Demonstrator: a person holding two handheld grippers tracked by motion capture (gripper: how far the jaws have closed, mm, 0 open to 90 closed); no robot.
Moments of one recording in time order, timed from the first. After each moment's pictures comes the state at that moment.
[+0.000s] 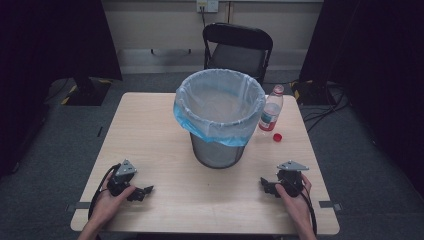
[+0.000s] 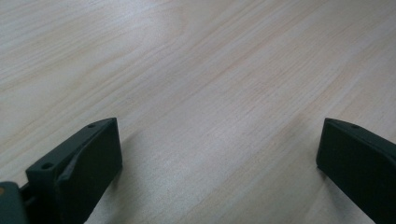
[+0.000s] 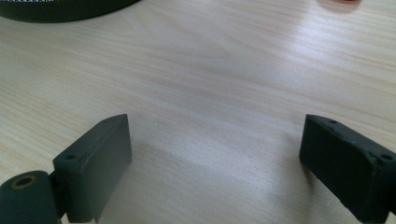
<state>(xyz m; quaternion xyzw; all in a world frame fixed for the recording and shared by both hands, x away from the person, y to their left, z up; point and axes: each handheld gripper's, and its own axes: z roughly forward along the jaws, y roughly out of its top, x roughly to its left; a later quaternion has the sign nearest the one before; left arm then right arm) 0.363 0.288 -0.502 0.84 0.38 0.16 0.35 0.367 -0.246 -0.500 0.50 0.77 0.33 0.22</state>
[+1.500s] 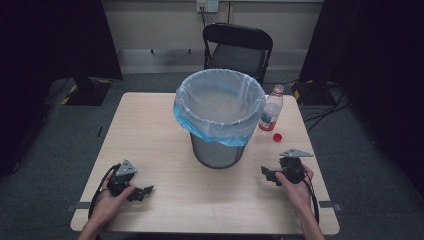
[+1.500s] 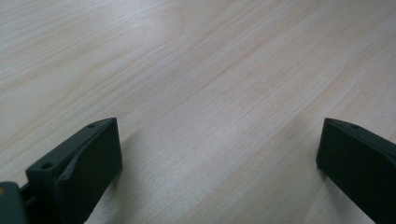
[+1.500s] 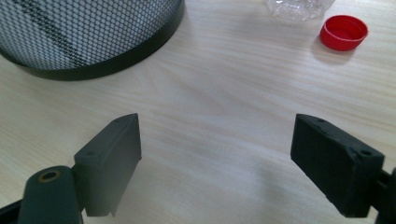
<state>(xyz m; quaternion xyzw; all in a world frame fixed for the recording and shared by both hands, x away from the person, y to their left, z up) 0.363 0.288 -0.502 0.84 0.38 0.16 0.35 0.393 -0.250 -0.471 0.50 0.76 0.36 0.20</state>
